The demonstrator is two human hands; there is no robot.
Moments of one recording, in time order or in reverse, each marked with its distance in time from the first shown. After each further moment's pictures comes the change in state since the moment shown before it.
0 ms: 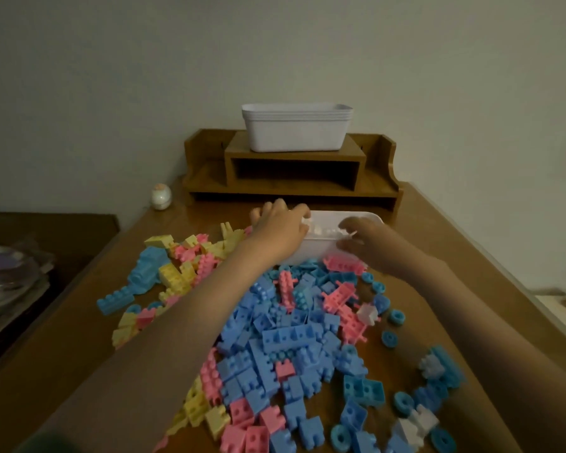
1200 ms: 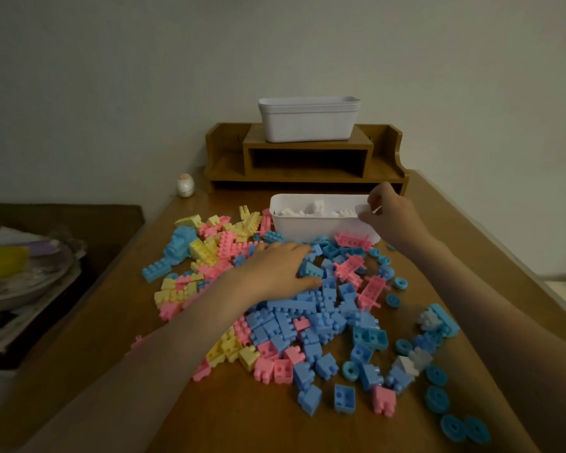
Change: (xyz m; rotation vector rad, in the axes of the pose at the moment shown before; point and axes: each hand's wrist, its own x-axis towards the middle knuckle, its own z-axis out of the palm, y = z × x) left_hand -0.106 -0.016 -0.007 0.094 -0.328 0.226; right_hand -0.026 -0.015 -0.007 0.213 0.318 0.106
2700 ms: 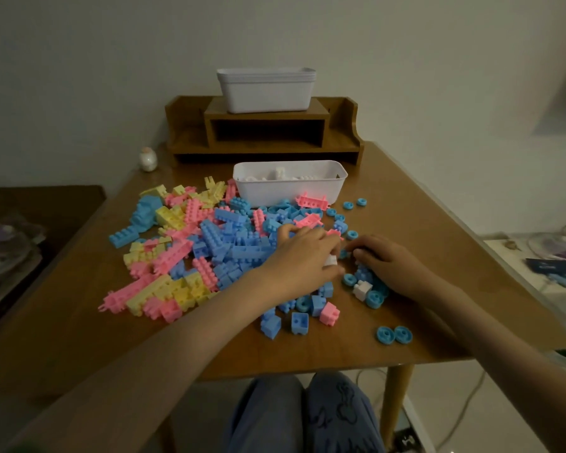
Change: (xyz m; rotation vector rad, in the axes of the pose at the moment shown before) left_hand -0.032 0.100 0.028 -0.145 0.274 0.237; right_hand -0.143 0.033 -0.039 0.004 -0.411 0.052
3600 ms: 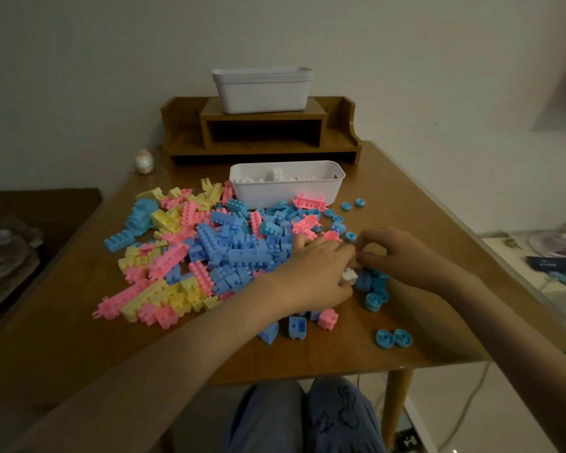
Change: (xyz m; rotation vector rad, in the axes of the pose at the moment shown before) left_hand 0.003 0.018 0.000 0.006 -0.108 0.068; right_hand -0.002 -0.015 -0.022 -0.176 -0.037 -0.049
